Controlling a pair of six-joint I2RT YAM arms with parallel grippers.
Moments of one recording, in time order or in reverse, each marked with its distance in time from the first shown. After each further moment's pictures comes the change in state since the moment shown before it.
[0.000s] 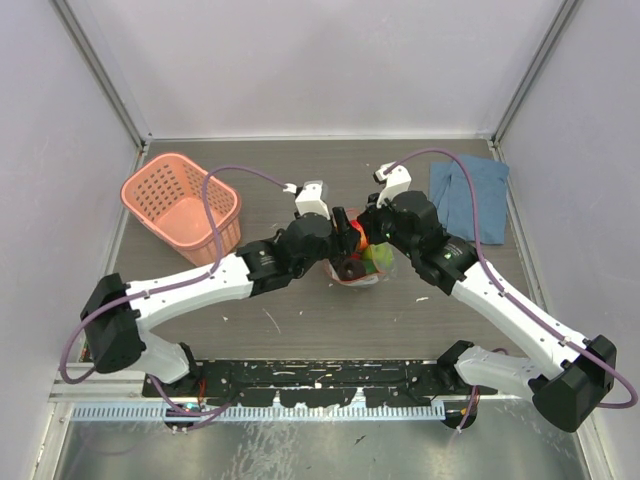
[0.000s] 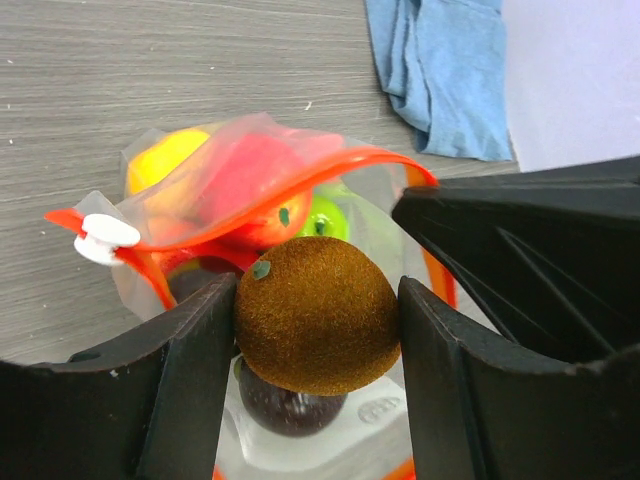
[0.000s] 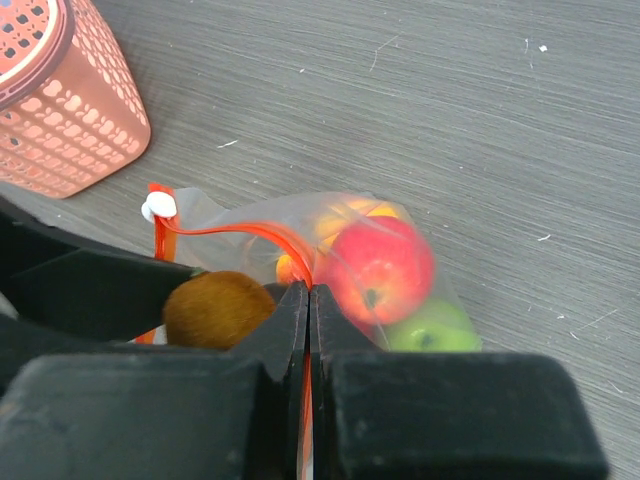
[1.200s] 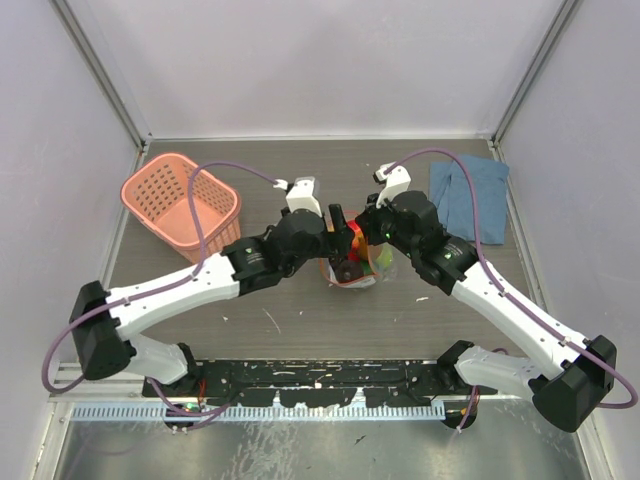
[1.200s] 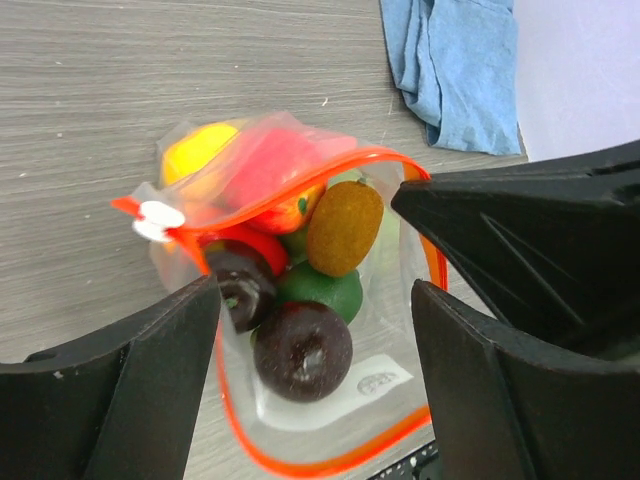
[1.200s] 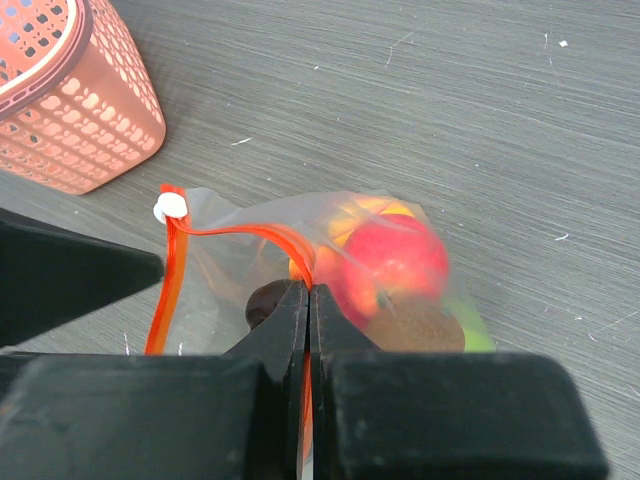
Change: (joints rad) left arm 0.000 -0.016 0.042 -0.104 -0.017 0.005; right arm 0.000 -0.002 0.000 0.001 -0.030 0.018
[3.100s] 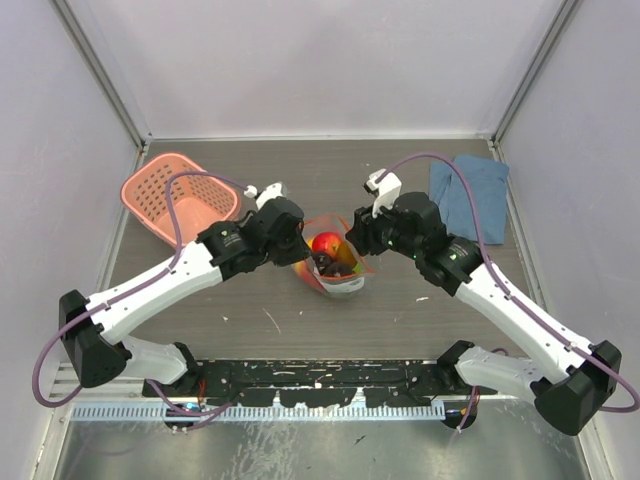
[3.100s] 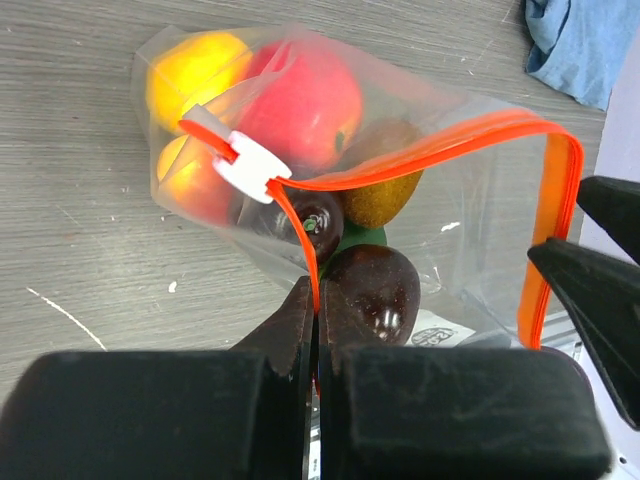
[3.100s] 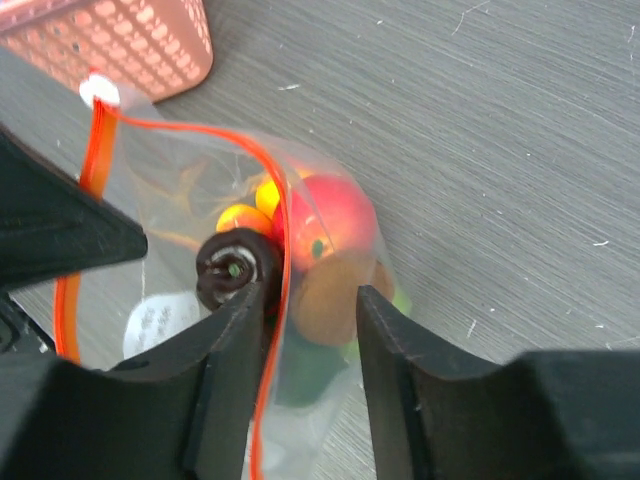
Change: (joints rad) left arm 0.129 -0.079 0.082 -0.493 0.207 -0.278; right arm 0.000 -0.011 0.021 -0.079 -0.153 -0.086
